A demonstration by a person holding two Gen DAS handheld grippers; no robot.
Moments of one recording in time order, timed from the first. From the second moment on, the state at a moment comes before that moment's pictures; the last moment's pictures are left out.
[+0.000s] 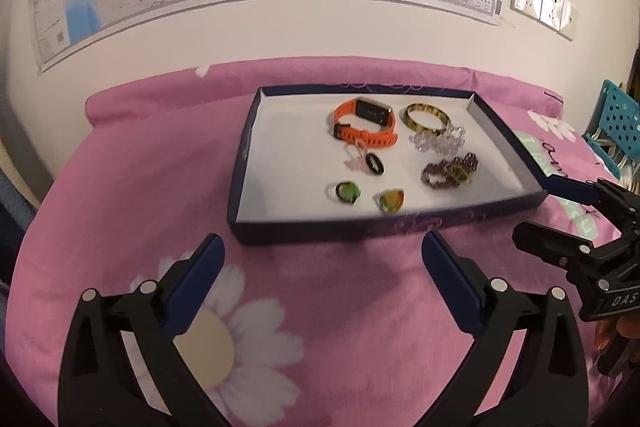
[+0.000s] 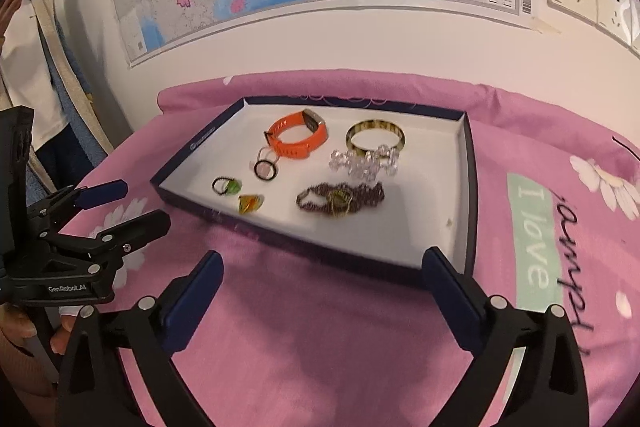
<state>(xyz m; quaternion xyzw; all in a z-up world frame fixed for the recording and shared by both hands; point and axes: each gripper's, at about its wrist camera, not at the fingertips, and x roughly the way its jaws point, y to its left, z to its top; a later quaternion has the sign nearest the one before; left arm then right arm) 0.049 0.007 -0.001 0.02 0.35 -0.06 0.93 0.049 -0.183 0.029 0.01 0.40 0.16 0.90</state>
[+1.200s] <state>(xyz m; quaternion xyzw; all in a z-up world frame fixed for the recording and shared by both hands) 0.011 0.003 -0.008 0.02 0.36 -0.03 0.93 0.000 -0.166 0.021 0.01 0.40 0.15 0.90</state>
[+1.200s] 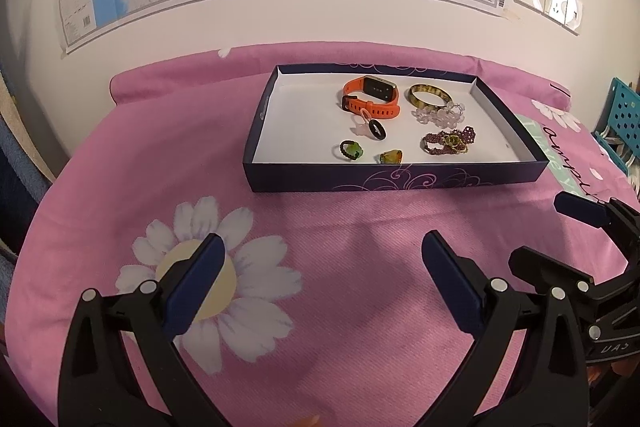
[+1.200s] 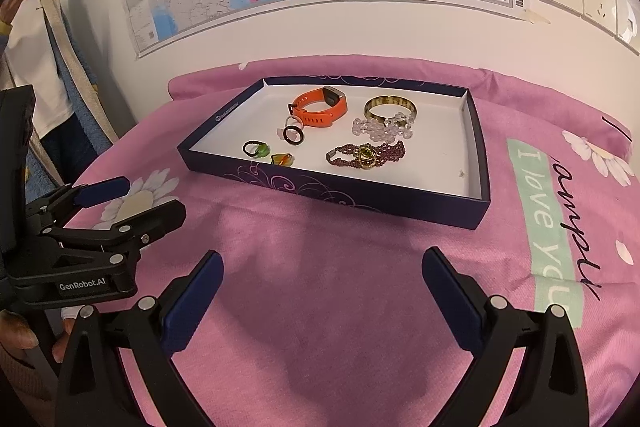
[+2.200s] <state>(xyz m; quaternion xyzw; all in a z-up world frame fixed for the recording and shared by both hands) 0.011 0.003 -0.012 0.01 0.36 -0.03 0.93 -0.001 -0.164 0.021 0.01 0.41 0.15 0.90</state>
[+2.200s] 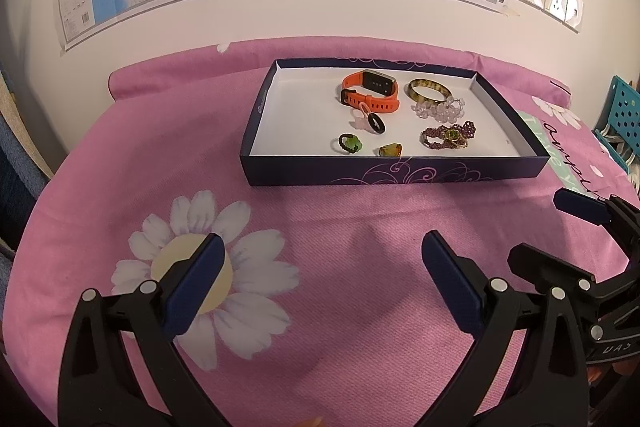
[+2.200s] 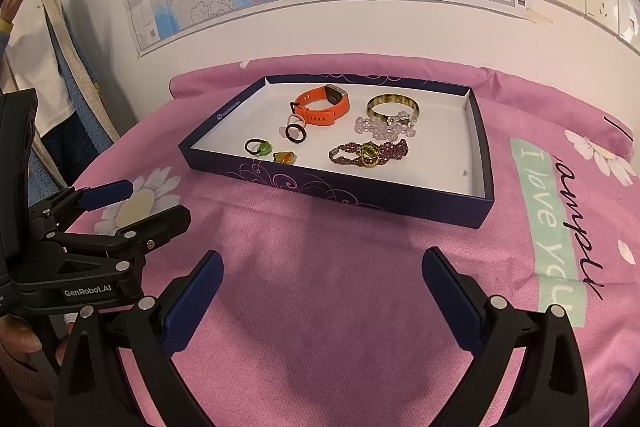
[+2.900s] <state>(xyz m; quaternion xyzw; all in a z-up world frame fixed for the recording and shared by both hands) 0.007 0.000 -0.013 0.01 0.36 -0.04 0.93 0.001 -0.163 0.021 0.01 0.40 0.15 0.90</state>
